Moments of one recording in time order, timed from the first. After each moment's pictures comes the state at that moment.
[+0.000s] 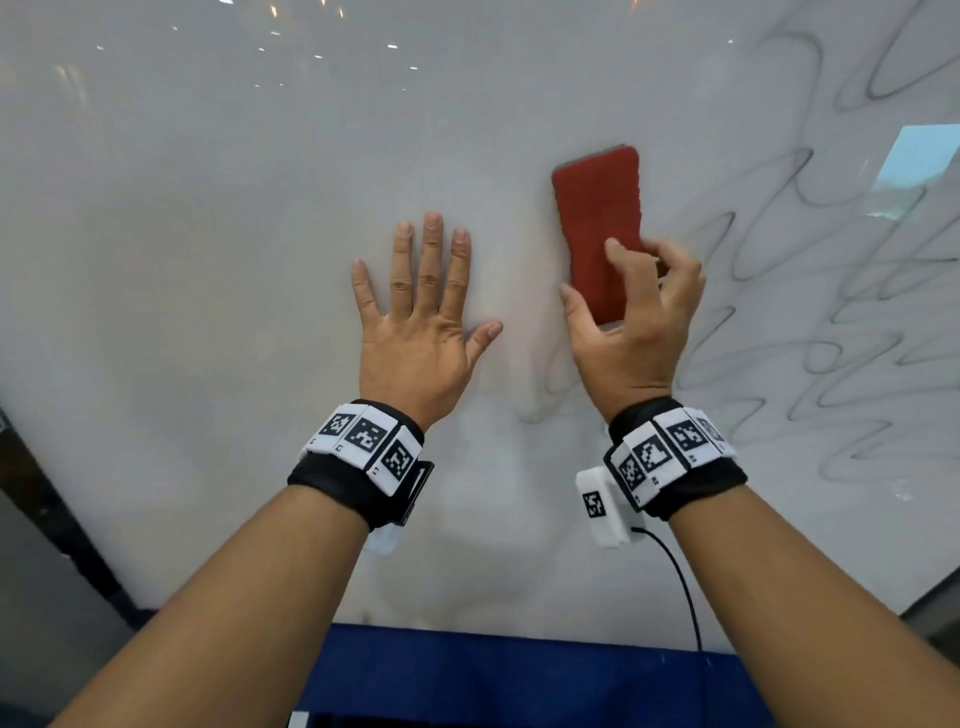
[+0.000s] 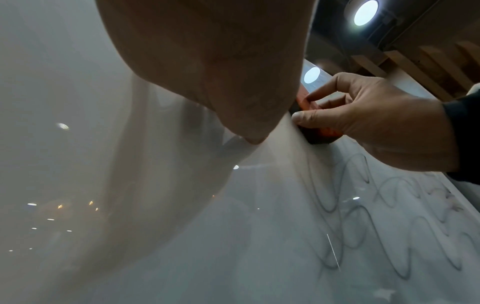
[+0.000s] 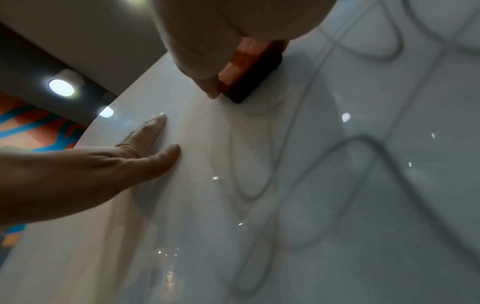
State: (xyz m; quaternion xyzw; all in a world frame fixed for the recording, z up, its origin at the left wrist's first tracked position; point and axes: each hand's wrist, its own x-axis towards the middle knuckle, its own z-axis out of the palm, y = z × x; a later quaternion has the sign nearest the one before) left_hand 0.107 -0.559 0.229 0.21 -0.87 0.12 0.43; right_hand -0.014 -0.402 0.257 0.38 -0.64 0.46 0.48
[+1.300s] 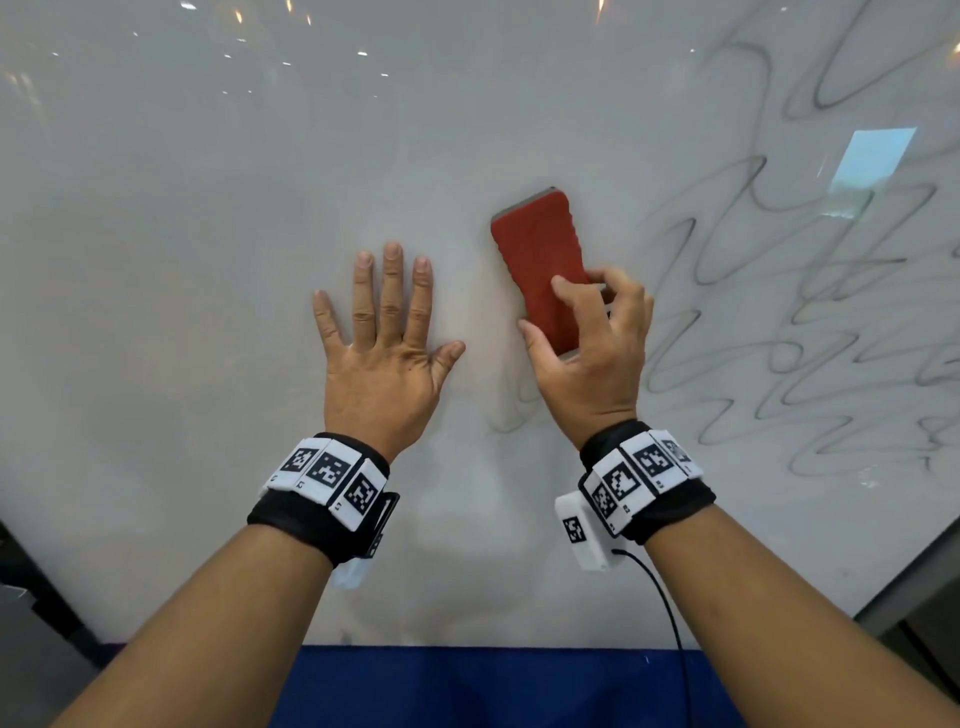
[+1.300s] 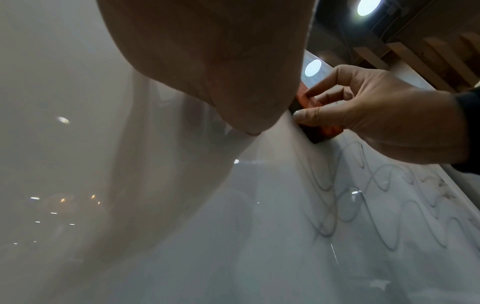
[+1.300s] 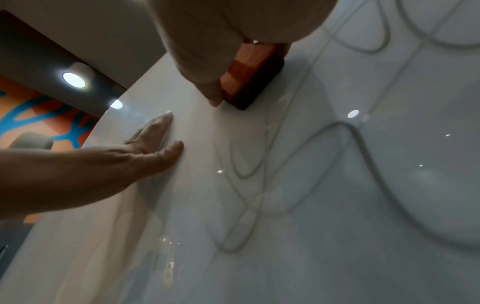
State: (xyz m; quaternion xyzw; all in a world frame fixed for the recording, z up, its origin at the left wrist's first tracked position) left_hand 0.106 -0.564 0.210 0.20 -0.86 0.12 0.45; right_hand -0.008 -0.398 0.243 0.40 -0.65 0.44 0.47
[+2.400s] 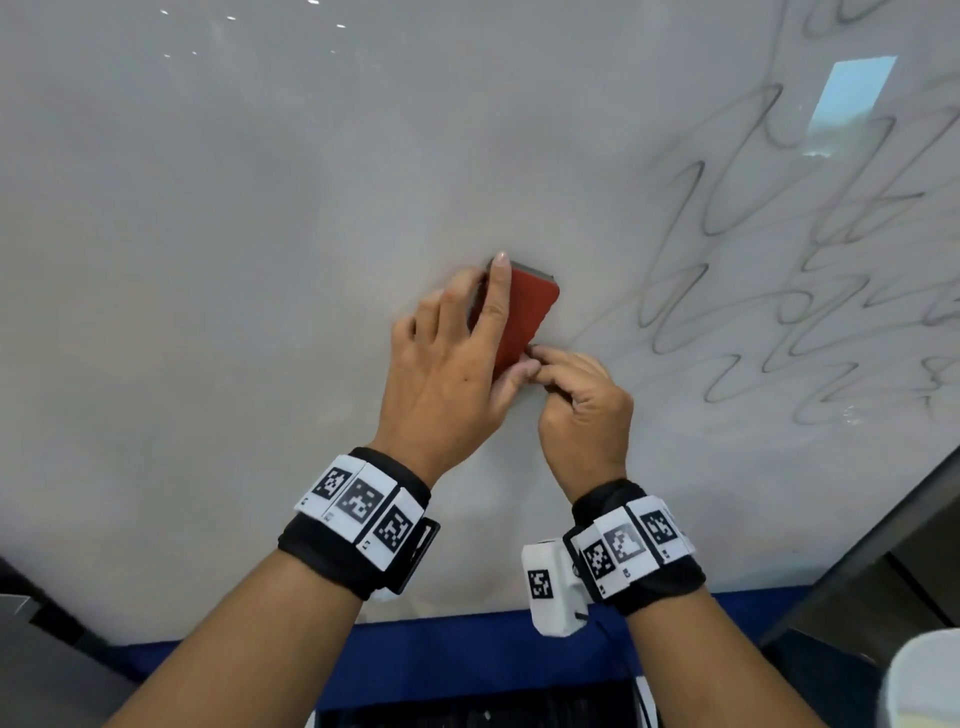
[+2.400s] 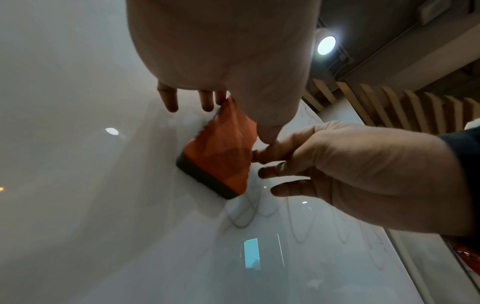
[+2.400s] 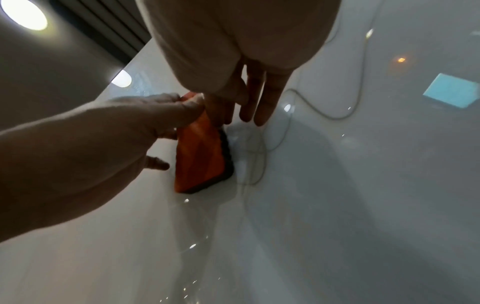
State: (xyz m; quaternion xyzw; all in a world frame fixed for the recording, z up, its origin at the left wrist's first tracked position) left_hand 0.108 -0.508 0.220 0.08 -0.90 0.04 0.42; right_hand 0.030 -0.390 0.179 0.35 -0.68 0.57 0.30
